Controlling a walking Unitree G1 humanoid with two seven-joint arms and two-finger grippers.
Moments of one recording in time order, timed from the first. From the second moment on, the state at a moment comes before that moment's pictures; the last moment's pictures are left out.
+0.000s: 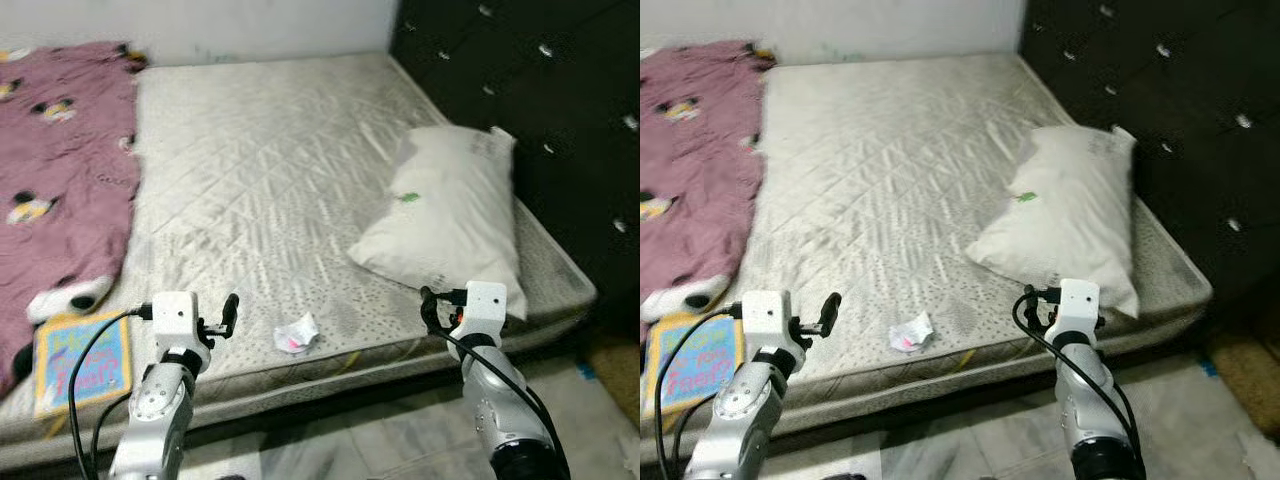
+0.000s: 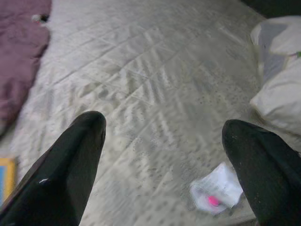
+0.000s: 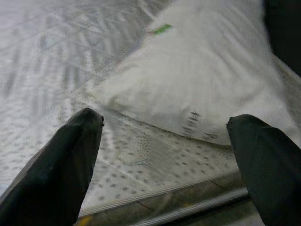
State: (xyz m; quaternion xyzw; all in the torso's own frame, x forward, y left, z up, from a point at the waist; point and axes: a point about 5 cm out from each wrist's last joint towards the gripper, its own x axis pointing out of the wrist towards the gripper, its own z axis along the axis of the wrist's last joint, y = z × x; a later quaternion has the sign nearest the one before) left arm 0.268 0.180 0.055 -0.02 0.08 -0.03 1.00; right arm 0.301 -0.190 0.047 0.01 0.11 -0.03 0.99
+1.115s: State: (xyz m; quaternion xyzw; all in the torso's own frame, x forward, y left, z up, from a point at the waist) left arm 0.198 0.173 0.084 0.09 0.04 -0.09 0.99; right arm 0.232 -0.181 0.088 0.02 0.05 0.04 1.00
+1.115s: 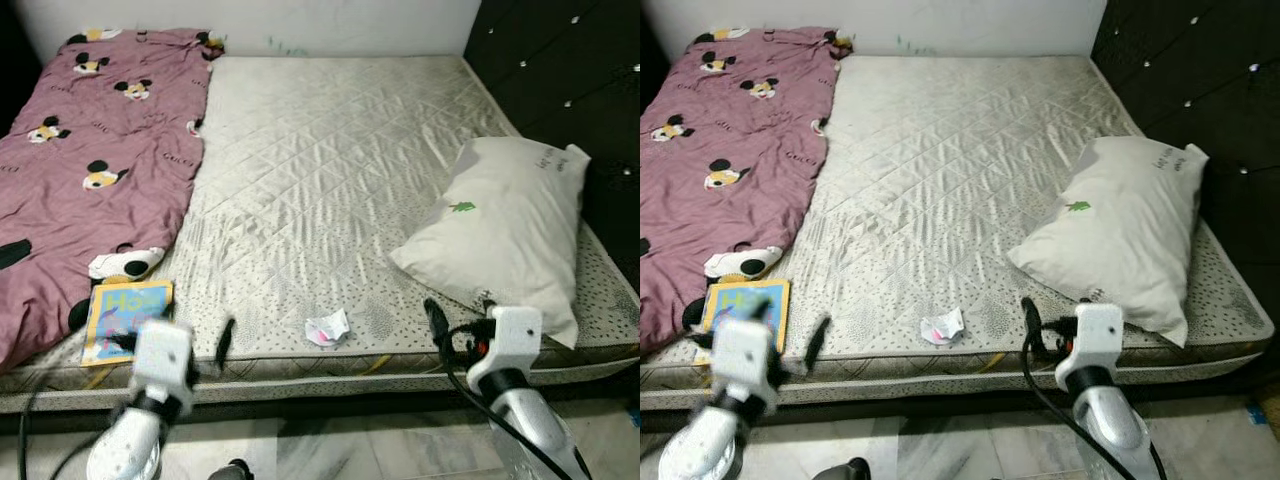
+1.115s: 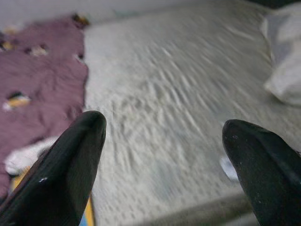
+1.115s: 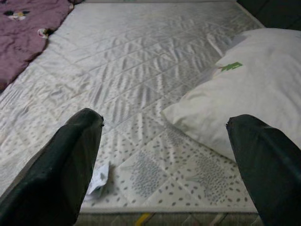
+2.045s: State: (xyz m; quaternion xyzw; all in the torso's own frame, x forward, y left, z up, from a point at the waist) left arm 0.241 0.168 0.073 0.07 0.03 -0.05 1.00; right arm 0.267 -0.165 0.075 0.03 0.05 0.00 1.00
